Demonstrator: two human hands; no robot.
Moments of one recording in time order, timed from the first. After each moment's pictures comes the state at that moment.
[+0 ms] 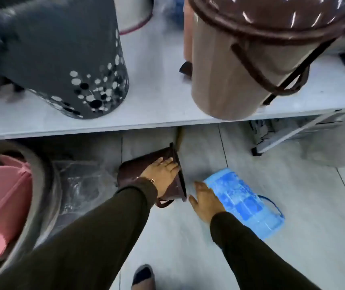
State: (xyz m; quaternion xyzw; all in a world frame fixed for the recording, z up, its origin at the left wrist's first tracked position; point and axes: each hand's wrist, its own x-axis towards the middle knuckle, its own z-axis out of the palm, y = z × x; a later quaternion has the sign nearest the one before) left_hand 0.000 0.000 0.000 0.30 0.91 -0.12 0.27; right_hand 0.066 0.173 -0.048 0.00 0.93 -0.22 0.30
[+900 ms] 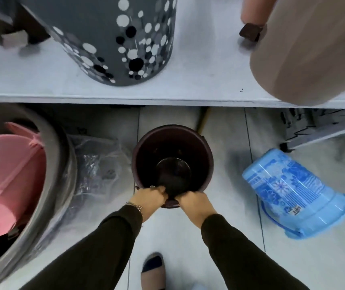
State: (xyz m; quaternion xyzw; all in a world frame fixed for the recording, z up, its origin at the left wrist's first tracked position) left_hand 0.083 -0.111 -0.099 0.24 0.91 -0.05 0.34; right_hand 0.078 0.064 -0.126 -0.27 0.91 -0.05 0.30
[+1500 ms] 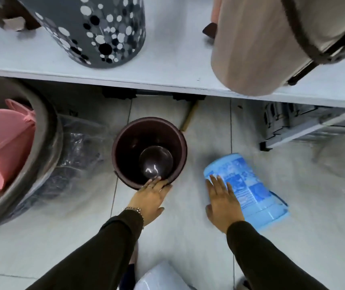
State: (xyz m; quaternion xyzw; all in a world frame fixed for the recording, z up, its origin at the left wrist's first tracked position) left_hand 0.154 -0.006 -0.086 0.15 0.95 0.08 0.25; right_hand 0.127 0.248 -0.097 -0.16 0.95 -0.01 0.26
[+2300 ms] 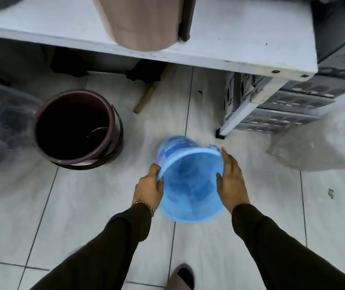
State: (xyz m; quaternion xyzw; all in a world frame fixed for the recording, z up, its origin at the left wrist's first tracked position) left_hand 0.140 0.291 -0.116 -0.22 0.89 0.37 0.14; right_hand 0.074 0.524 -0.125 -0.03 0.95 -0.27 0.14
